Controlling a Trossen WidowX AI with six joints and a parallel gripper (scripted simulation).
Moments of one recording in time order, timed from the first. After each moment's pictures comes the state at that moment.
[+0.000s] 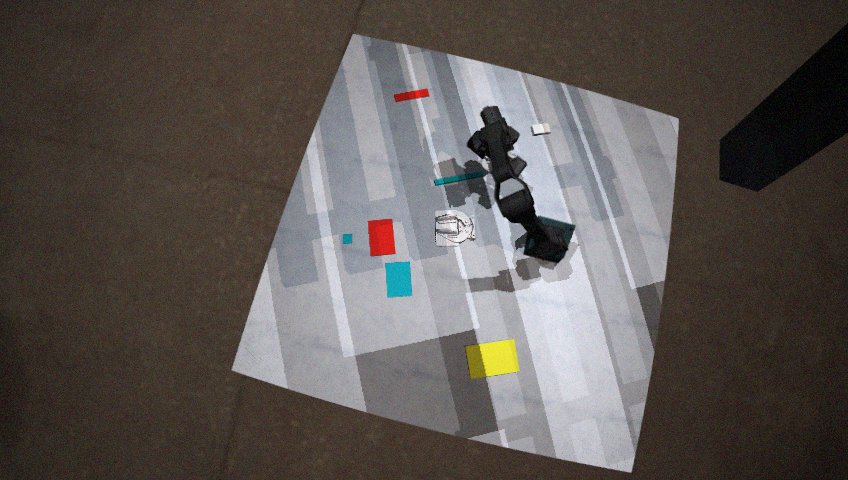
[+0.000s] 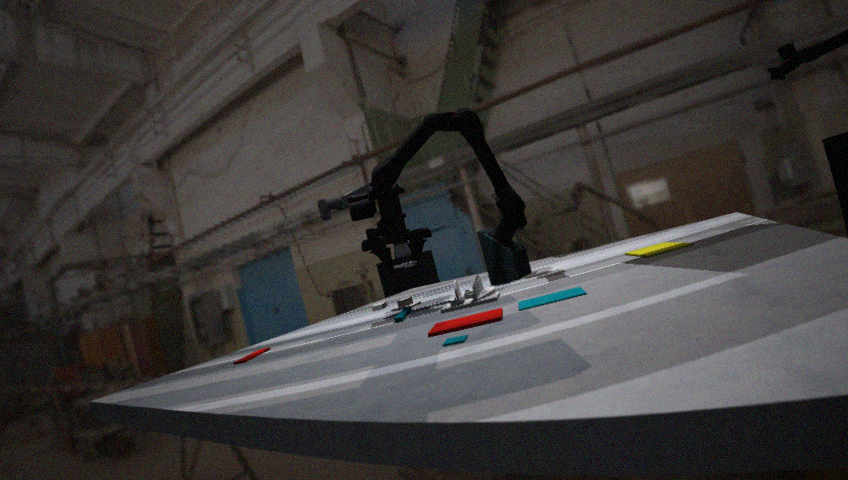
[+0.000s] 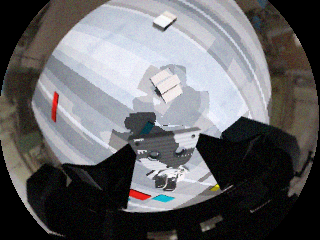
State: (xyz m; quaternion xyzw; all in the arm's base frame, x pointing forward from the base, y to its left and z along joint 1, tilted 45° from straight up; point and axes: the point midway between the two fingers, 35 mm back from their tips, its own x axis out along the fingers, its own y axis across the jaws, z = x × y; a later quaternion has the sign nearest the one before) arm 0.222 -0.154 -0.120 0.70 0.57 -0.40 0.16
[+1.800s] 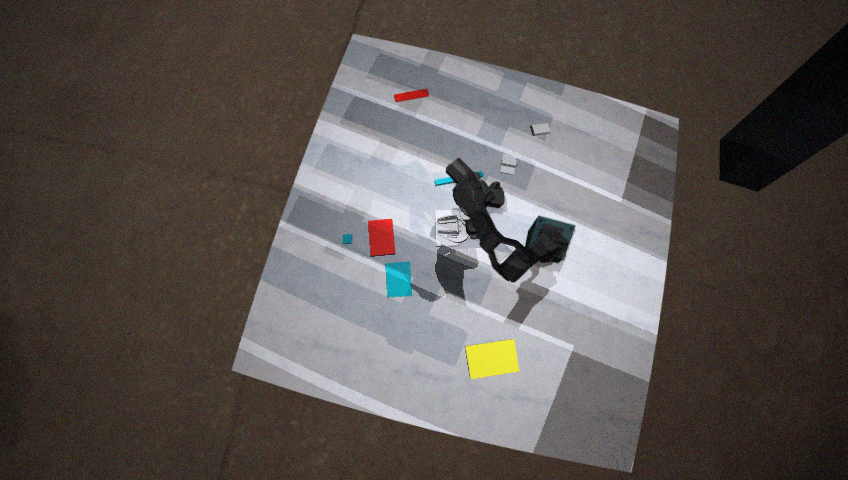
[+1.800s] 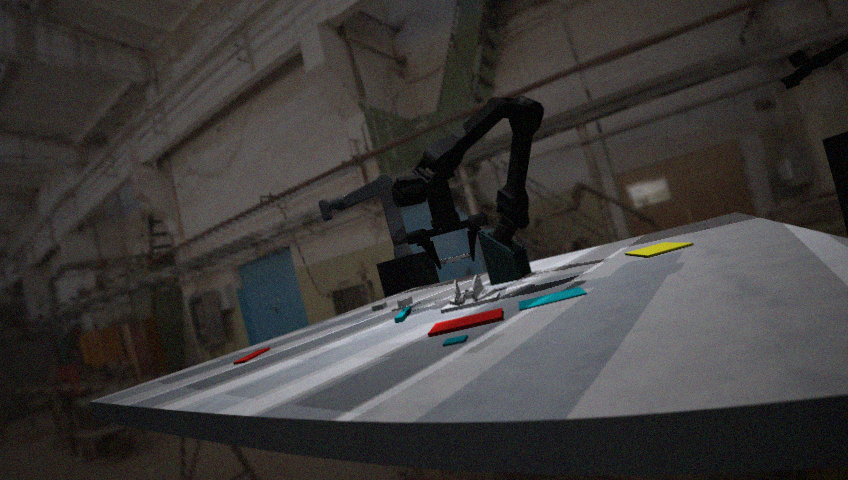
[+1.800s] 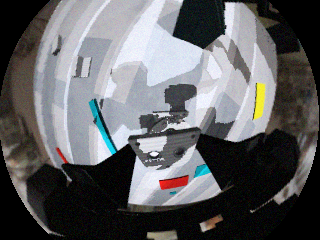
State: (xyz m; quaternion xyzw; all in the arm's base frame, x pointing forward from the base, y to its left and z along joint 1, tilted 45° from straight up) arm 0.258 -0.022 -0.010 0.70 0.37 -0.59 -0.15
